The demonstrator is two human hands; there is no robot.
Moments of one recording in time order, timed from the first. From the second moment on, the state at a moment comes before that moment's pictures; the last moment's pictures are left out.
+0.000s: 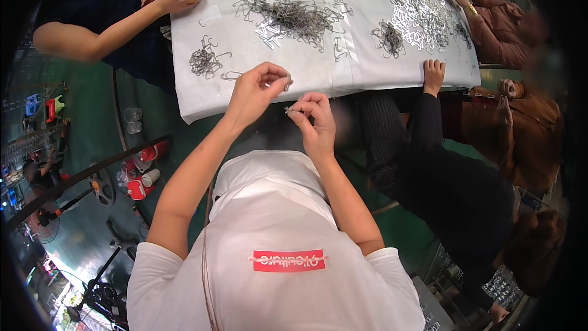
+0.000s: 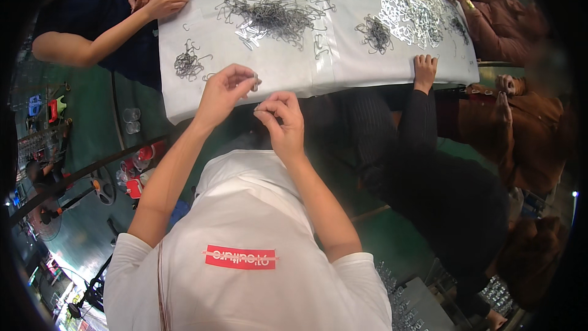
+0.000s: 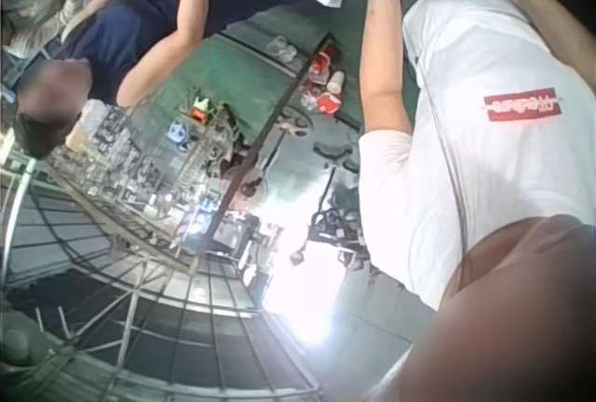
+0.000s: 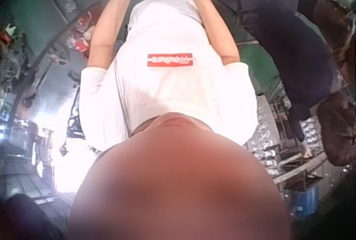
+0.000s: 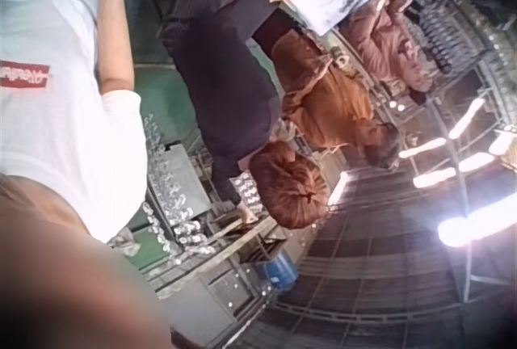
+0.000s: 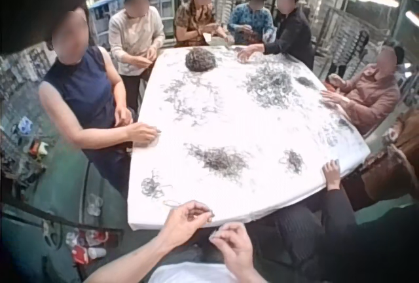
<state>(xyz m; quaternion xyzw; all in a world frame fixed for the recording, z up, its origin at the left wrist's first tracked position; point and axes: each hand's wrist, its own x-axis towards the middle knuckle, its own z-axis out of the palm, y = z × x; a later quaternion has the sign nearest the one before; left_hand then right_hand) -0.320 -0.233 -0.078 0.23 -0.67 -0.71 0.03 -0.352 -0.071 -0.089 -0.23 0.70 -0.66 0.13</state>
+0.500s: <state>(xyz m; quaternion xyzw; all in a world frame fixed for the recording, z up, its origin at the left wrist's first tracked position) -0.292 -0.214 -0.050 0.16 -0.70 -0.69 0.09 -0.351 -0.070 -0.087 -0.23 0.72 -0.64 0.14</state>
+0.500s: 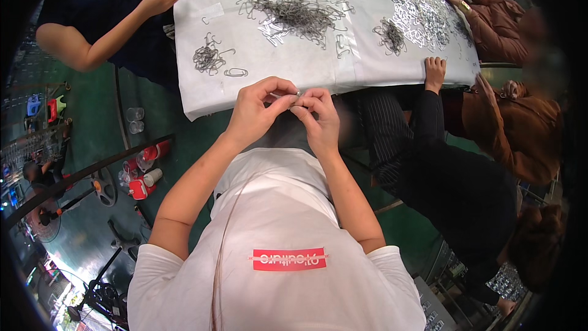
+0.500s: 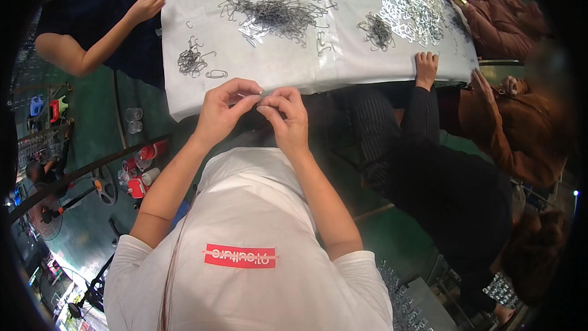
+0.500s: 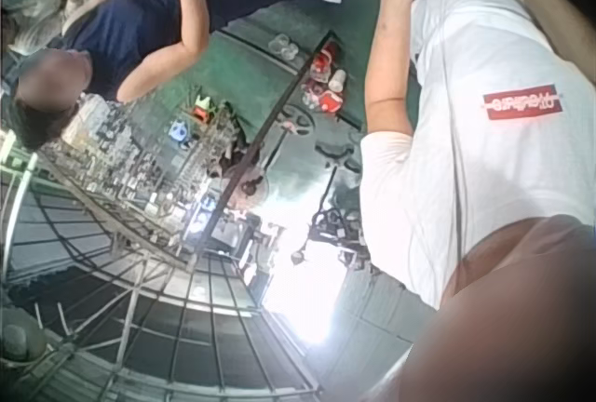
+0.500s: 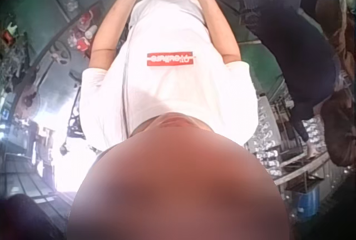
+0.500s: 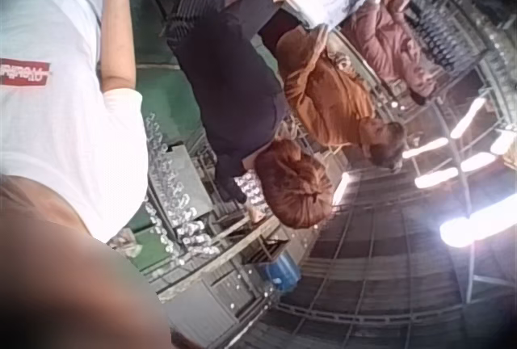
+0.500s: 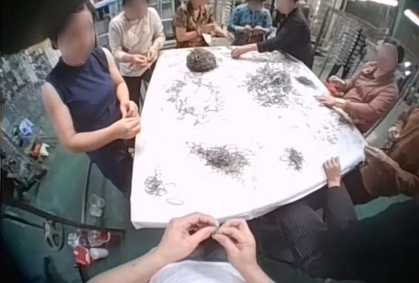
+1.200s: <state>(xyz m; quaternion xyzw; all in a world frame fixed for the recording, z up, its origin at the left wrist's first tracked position) -0.283 -0.198 -0.062 0.14 -0.73 -0.65 0.14 -0.562 -0.082 -0.156 -0.09 0.96 -0.23 0.16</state>
